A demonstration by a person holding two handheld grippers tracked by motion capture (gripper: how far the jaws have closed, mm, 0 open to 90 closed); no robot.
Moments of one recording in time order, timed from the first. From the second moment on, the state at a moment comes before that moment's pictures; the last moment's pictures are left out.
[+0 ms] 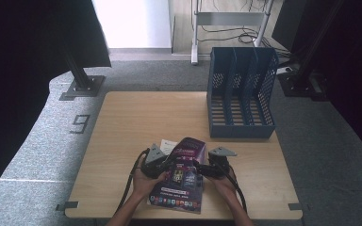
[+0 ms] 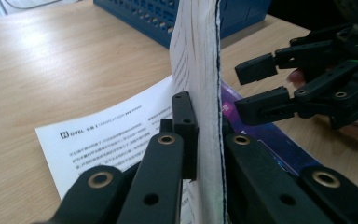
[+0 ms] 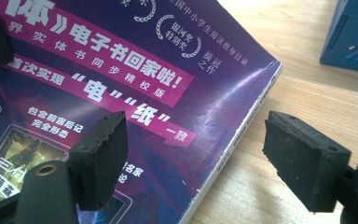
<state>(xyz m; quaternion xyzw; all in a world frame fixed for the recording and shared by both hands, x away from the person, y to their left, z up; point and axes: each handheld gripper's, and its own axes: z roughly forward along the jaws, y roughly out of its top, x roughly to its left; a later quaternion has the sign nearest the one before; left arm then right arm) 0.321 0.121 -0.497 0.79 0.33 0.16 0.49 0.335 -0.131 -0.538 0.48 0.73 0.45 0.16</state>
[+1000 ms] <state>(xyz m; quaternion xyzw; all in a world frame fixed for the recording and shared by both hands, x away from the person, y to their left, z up) 0.314 0.123 -0.483 0.79 0.32 0.15 0.51 0.349 -0.126 -0.539 0.48 0.74 0.47 0.10</state>
